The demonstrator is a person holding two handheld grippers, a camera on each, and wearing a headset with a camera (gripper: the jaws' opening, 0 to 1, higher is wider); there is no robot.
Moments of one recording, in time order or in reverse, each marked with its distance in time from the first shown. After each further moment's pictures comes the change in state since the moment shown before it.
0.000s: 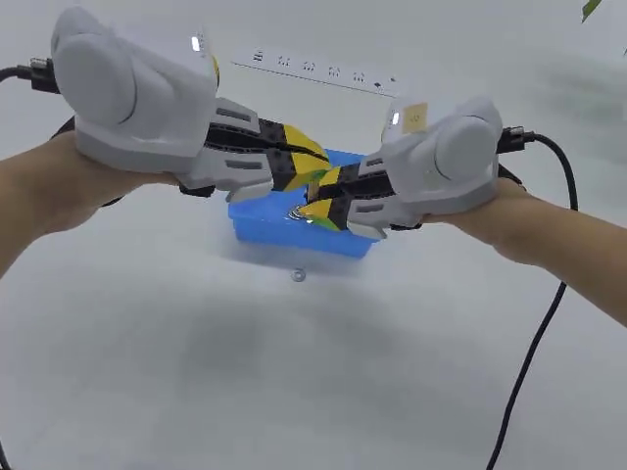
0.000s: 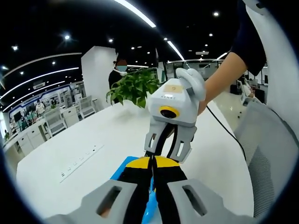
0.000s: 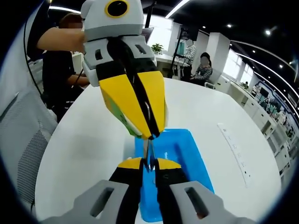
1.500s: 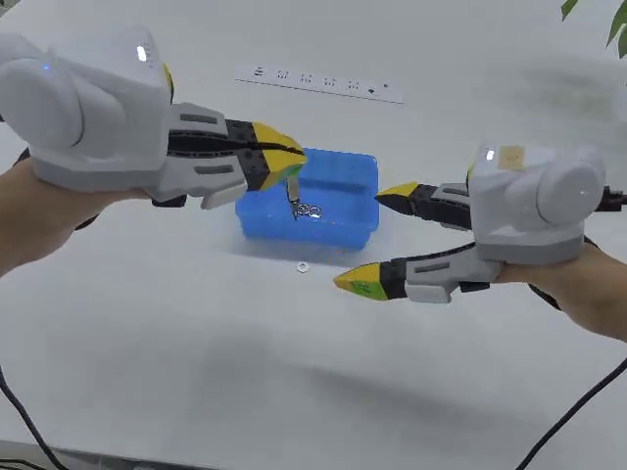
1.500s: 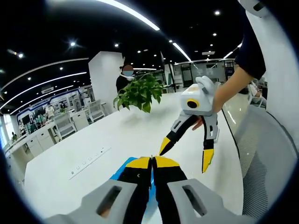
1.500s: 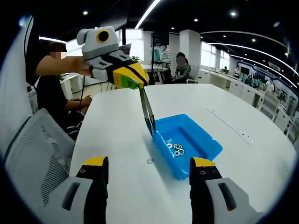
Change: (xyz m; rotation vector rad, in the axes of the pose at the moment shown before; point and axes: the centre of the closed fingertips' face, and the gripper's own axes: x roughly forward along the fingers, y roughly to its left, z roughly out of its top) left arm -0.035 -0.035 0.022 0.014 -0.022 0.097; right arm -0.073 0.056 -0.025 0.273 -0.110 -0.101
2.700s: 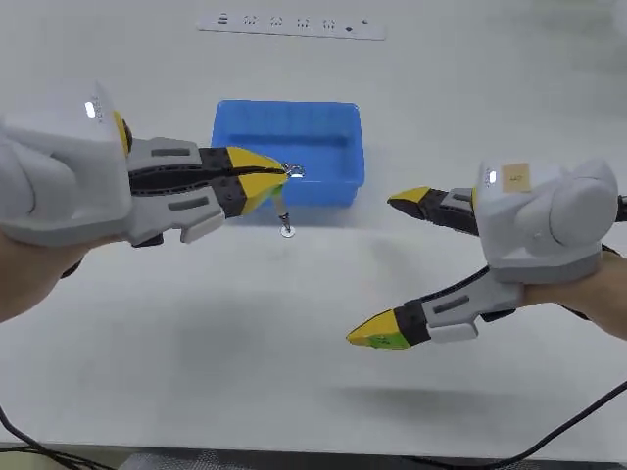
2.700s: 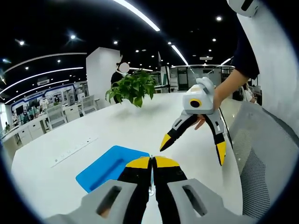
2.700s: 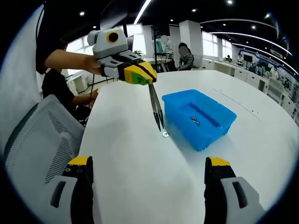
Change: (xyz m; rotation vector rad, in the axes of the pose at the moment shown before) left arm 0.017 -0.017 -0.046 -0.068 -0.013 -0.069; right arm -0.001 0.025 -0.052 0.077 0.051 0.071
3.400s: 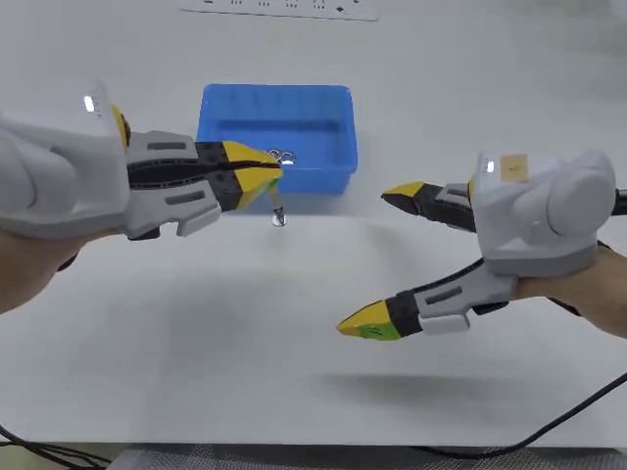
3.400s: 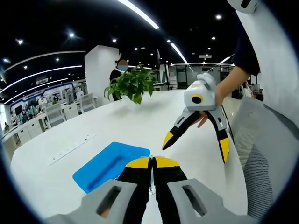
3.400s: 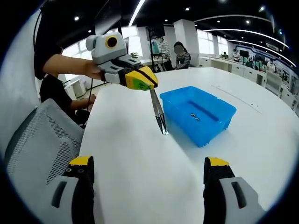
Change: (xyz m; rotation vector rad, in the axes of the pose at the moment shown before) left arm 0.009 0.005 -0.010 0.005 0.019 -0.009; right arm 0.002 -0.002 -0.002 0.051 -0.013 -0.004
